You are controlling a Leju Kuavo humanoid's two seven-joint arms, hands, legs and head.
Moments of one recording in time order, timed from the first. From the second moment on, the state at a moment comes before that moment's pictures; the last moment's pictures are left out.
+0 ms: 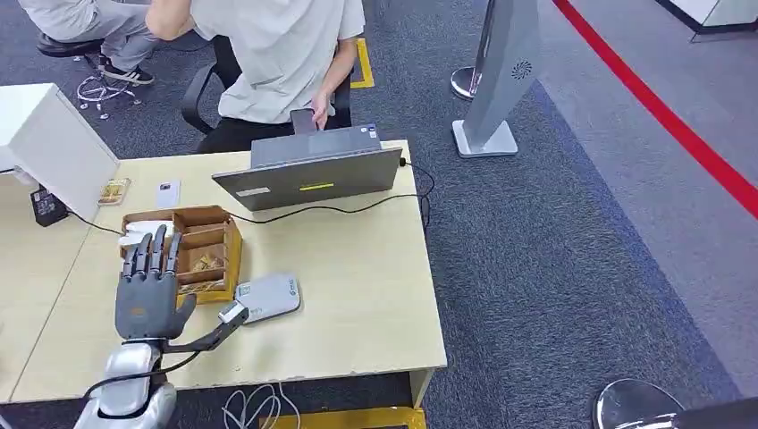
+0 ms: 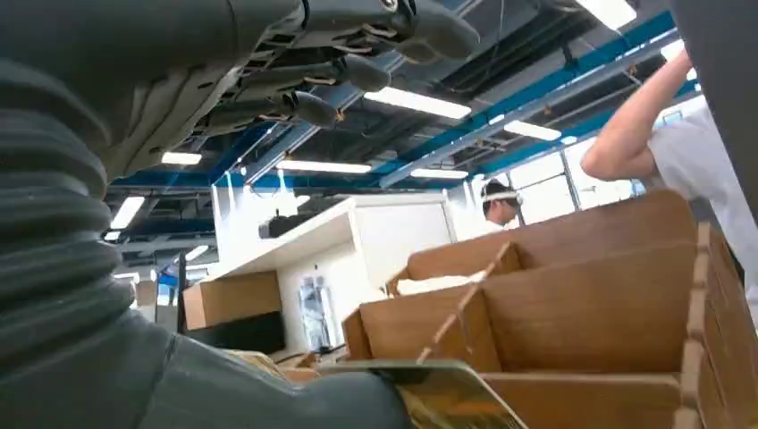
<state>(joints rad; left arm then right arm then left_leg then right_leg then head) -0.26 0.11 -0.18 -1.00 -1.55 0.64 0.15 -0.12 0.05 1.55 -0.12 -0.99 -0.31 0.35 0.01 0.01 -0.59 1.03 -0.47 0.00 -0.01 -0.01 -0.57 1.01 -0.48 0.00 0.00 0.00</state>
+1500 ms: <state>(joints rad) -0.32 0.07 -0.15 -0.79 -1.53 0.68 0.10 -0.12 0.04 1.55 -0.12 -1.00 -0.30 0.35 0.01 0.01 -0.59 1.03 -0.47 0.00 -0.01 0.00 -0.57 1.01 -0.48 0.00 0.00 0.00</state>
